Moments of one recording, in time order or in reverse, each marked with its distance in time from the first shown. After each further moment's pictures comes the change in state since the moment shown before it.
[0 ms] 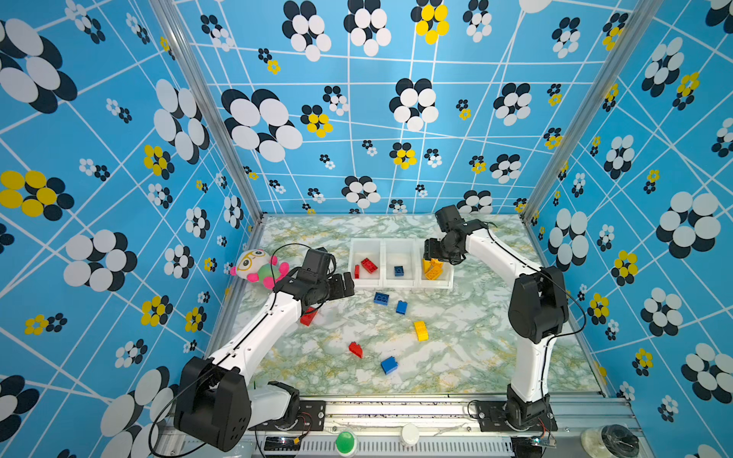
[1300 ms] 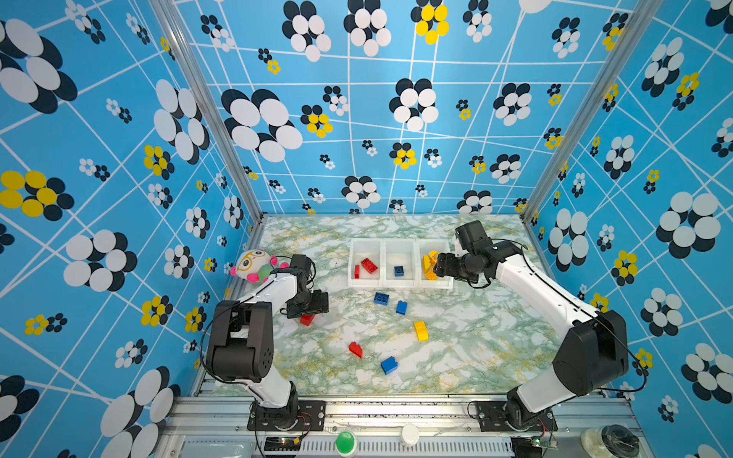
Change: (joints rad) left arm 0.261 0.360 0.010 -0.142 0.035 0.297; right arm 0.018 -0.408 -0.365 0.027 -0.051 0.109
